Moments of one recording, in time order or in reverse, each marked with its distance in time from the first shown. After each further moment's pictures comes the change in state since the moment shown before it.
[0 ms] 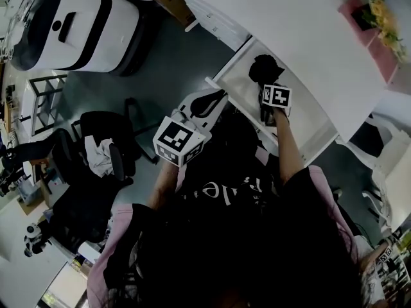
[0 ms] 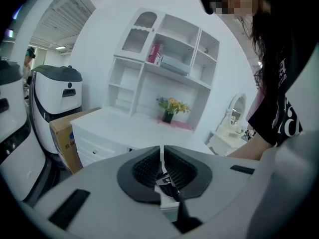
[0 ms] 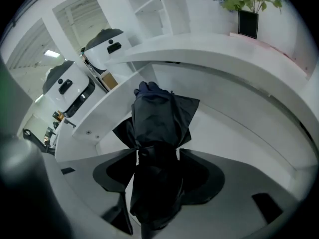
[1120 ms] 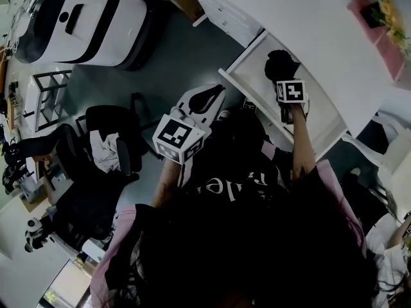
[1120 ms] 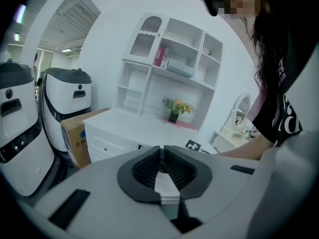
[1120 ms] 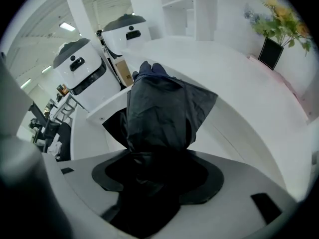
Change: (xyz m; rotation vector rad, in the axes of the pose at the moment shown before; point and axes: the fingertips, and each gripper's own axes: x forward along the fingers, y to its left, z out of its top) left arm -0.049 0.024 -0.011 -0.016 -0.014 0.066; right arm -0.038 0.014 0.006 -0.236 0.084 -0.046
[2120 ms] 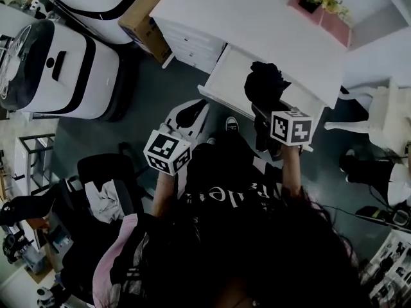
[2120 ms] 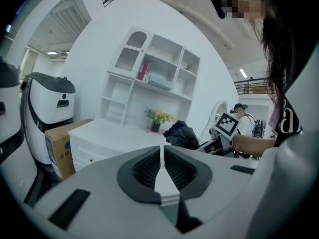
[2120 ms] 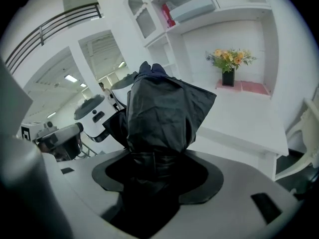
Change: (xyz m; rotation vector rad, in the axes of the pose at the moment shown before) left arm -0.072 -0.039 0.006 0.073 -0.122 -0.201; right arm -0.245 0.123 -0.020 0.279 -0.432 0.108
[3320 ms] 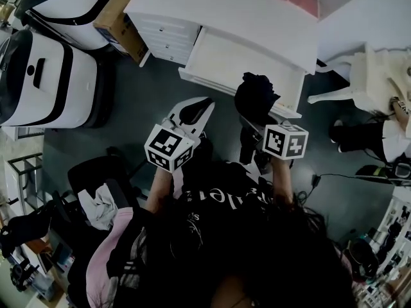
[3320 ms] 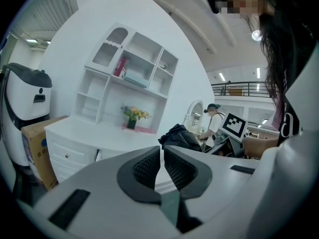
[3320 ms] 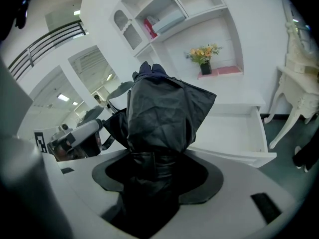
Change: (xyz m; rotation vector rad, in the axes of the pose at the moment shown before) left arm -0.035 -0.099 -0.028 0.046 0.014 -0.249; right arm -0.089 0.057 -0.115 0.226 -0.067 -0.018
